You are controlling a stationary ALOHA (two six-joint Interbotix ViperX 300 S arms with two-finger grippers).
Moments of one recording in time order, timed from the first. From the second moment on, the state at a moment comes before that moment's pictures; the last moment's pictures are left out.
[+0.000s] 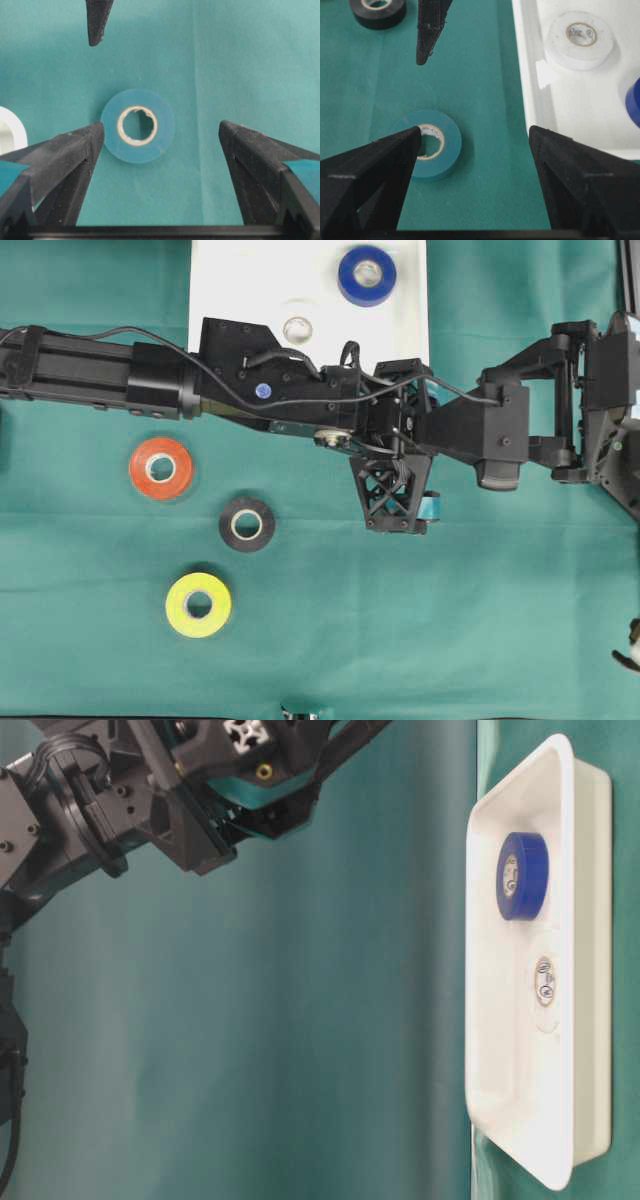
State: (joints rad) left arm -0.07 0.43 -0.39 0.00 0.90 0.00; right arm -0.02 -0.81 1.19 -0.28 0.12 0.41
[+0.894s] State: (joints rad) left arm -0.07 0.50 -0.17 0.00 0.64 -0.01; right arm -0.03 -0.81 1.19 -0.28 0.12 0.41
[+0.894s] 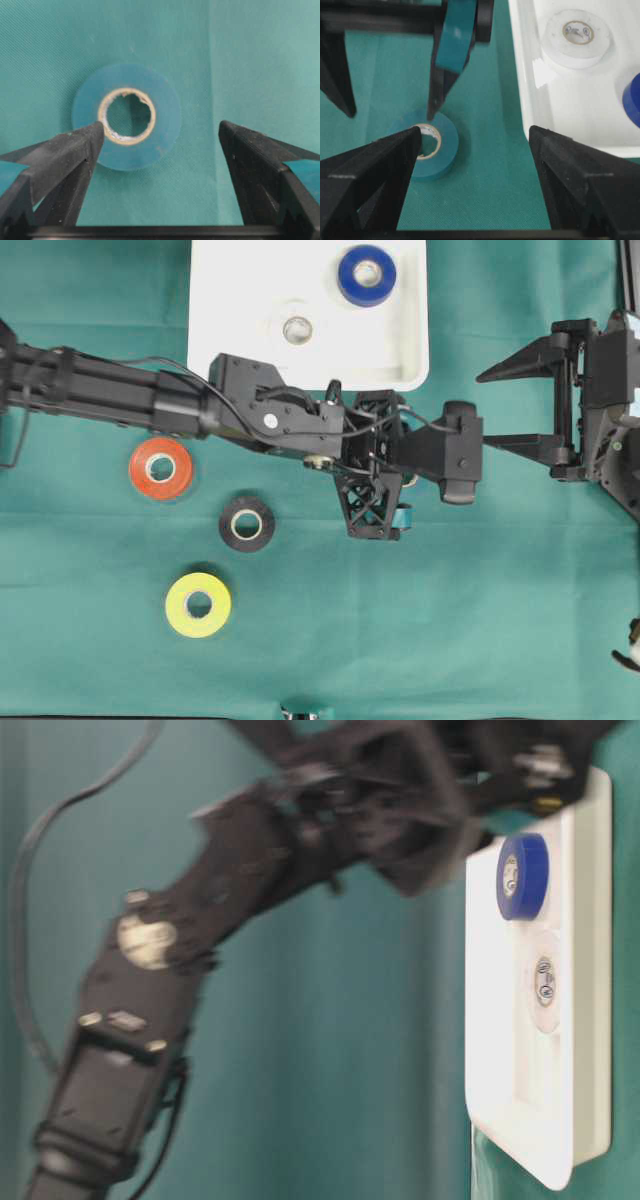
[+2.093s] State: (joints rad) left arm -0.08 0.62 -0.17 0.00 0.57 -0.01; right arm -0.03 -0.79 1.19 -0.28 0.12 0.41
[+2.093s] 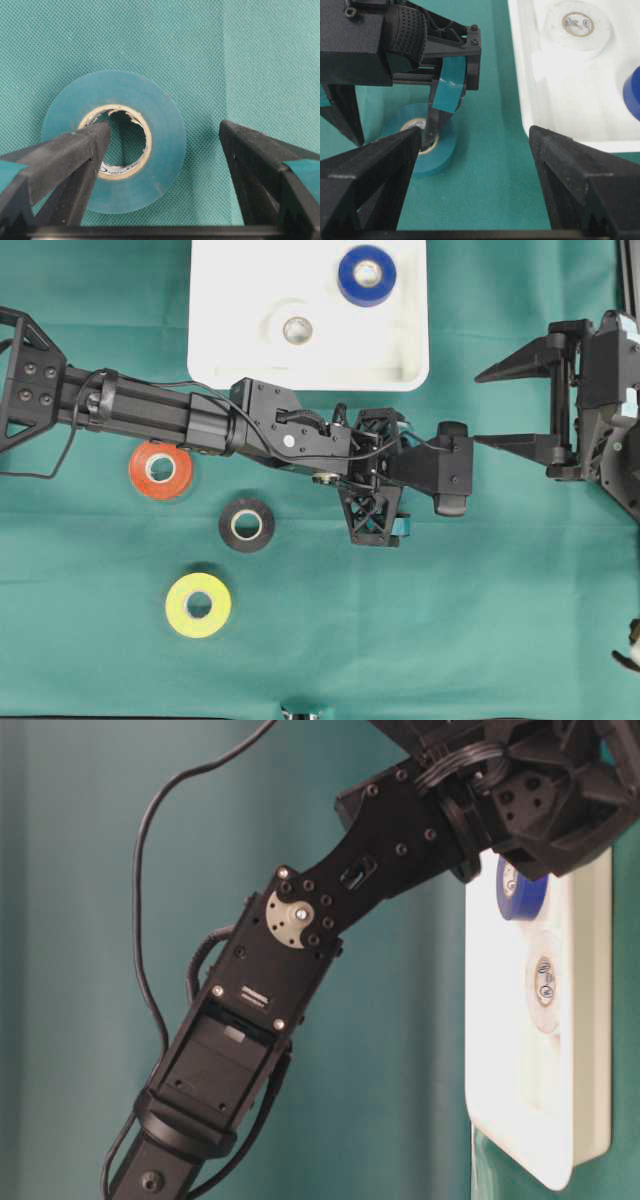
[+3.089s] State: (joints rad) left arm -0.07 0.62 -0.17 0.00 0.59 -0.02; right arm -0.03 -0.79 1.19 -0.27 0.12 0.41
